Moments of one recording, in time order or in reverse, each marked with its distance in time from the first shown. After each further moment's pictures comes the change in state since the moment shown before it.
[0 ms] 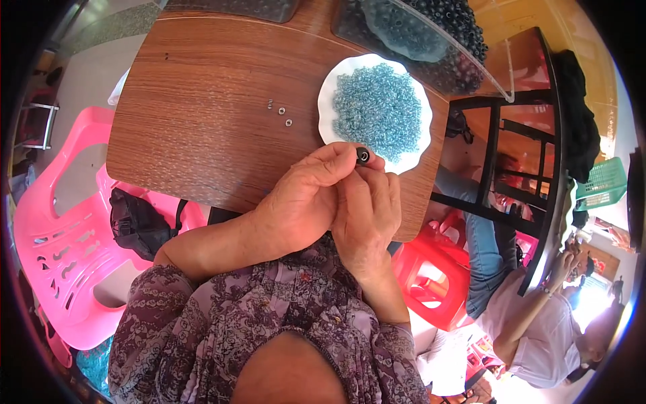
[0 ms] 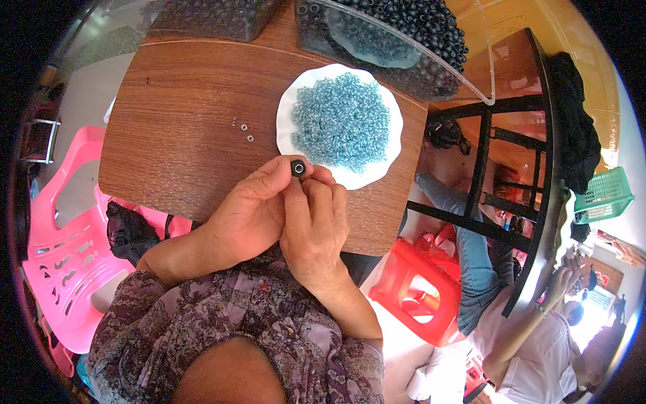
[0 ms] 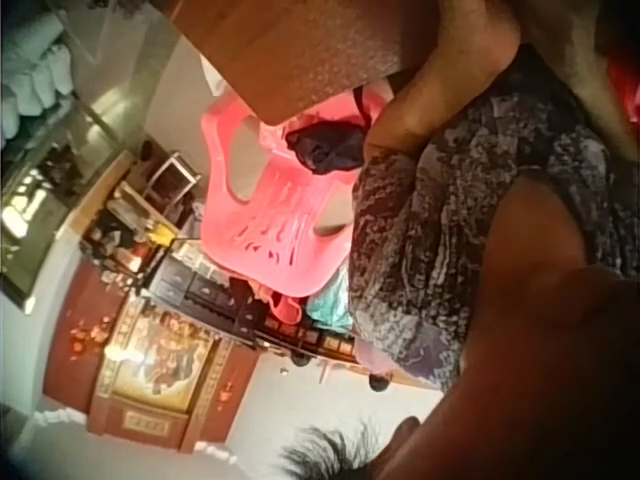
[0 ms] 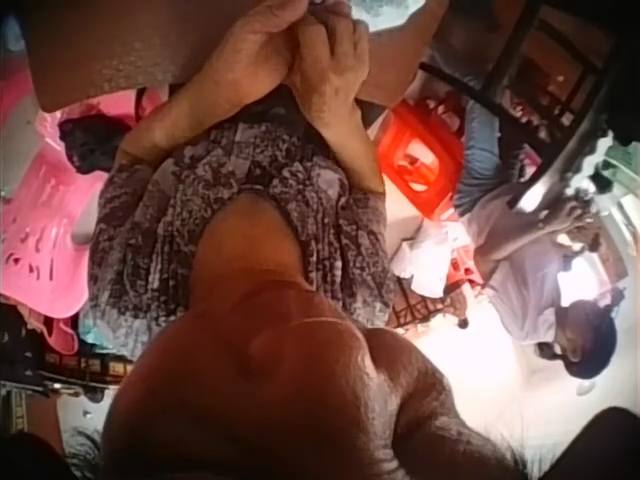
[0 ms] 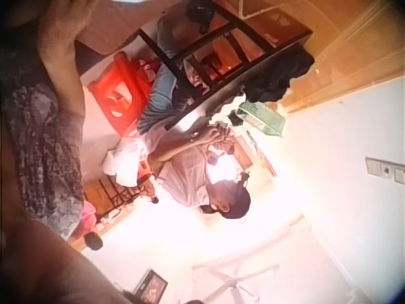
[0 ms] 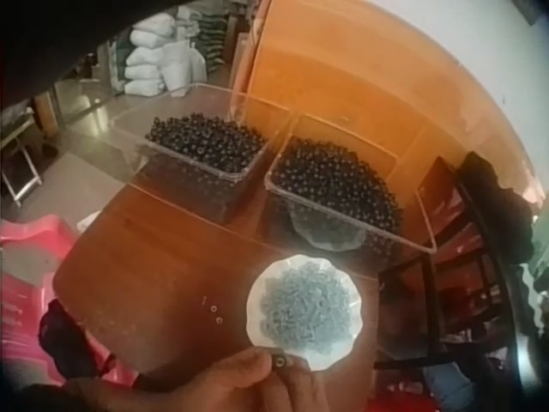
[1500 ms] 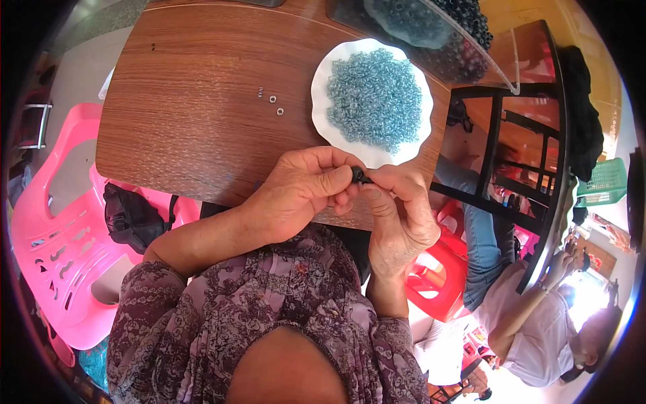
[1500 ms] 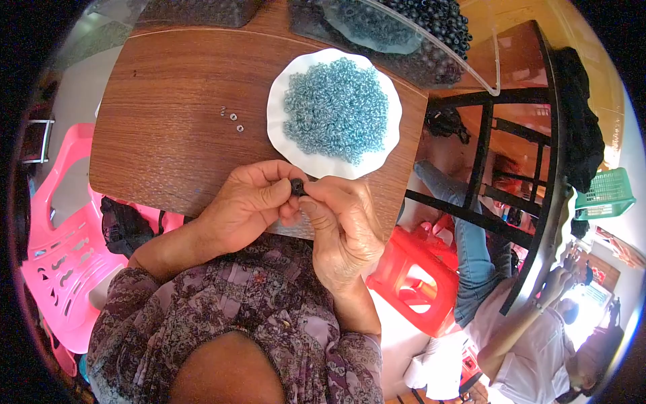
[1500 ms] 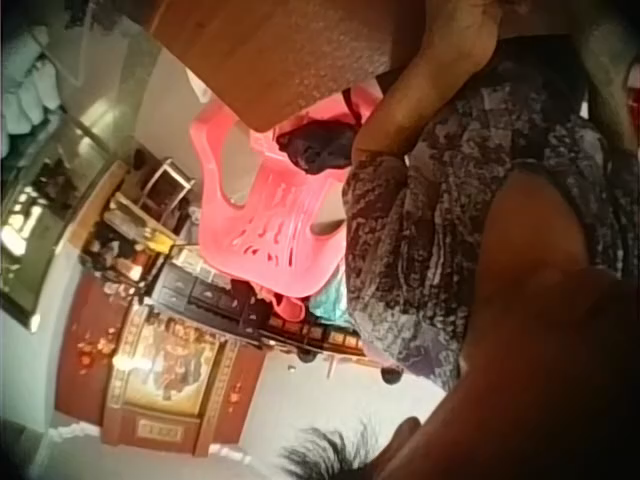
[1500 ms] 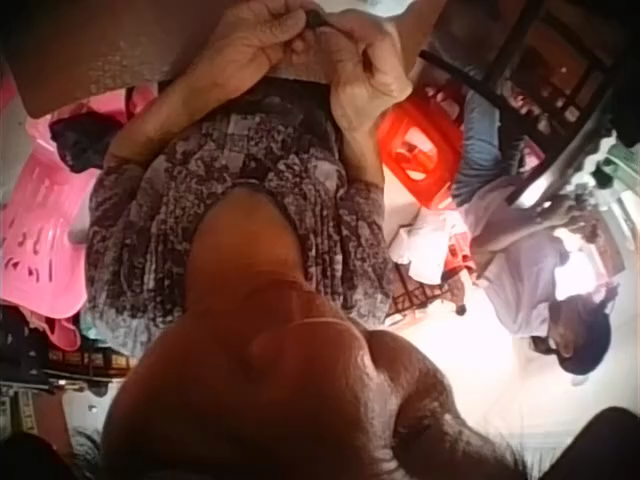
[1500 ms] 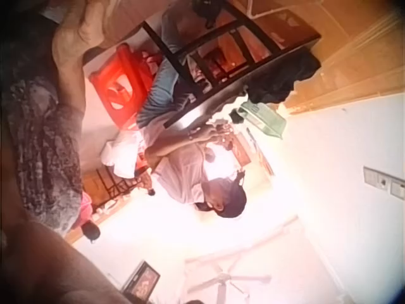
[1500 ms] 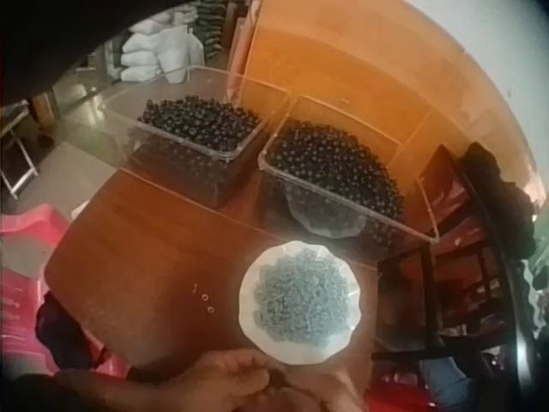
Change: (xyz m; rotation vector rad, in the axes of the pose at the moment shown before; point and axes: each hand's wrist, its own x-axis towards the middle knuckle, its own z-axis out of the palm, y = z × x) left_hand -0.003 0.004 -0.022 0.312 0.016 -0.120; right_hand -0.005 0.010 -0.028 0.633 0.116 0.433
